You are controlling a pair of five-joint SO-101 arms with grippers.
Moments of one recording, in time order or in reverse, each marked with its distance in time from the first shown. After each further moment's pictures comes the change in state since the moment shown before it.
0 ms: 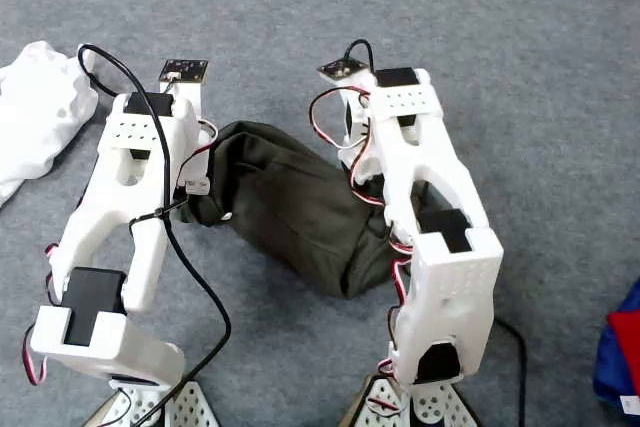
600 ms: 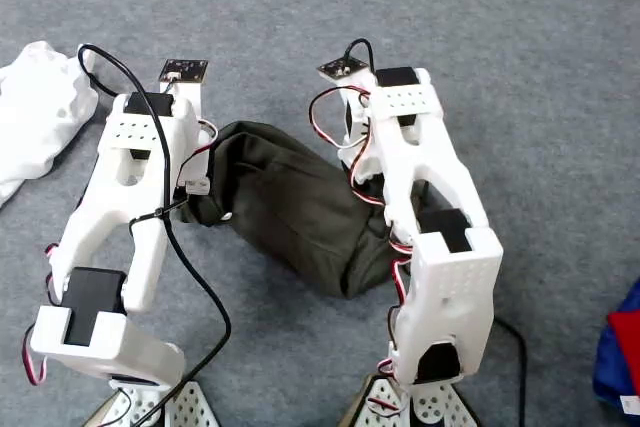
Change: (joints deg) left arm 0.0 0.0 0.0 0.0 0.0; right arm 0.0 0.1 -0.3 -0.1 0.0
